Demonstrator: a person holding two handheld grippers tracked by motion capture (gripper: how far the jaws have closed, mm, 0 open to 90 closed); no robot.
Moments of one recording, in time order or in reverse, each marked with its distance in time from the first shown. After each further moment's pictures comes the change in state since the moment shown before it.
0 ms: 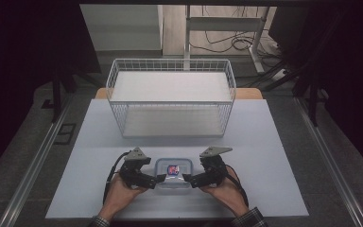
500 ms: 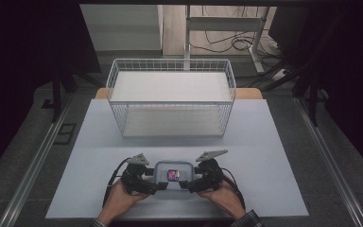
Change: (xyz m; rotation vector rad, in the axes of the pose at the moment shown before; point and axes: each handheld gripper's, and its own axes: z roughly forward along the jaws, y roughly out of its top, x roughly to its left) left arm -0.009 -0.010 -0.001 0.087 -0.116 -0.030; right arm 0.008 -0.009 0.008 0.079 0.126 0.049
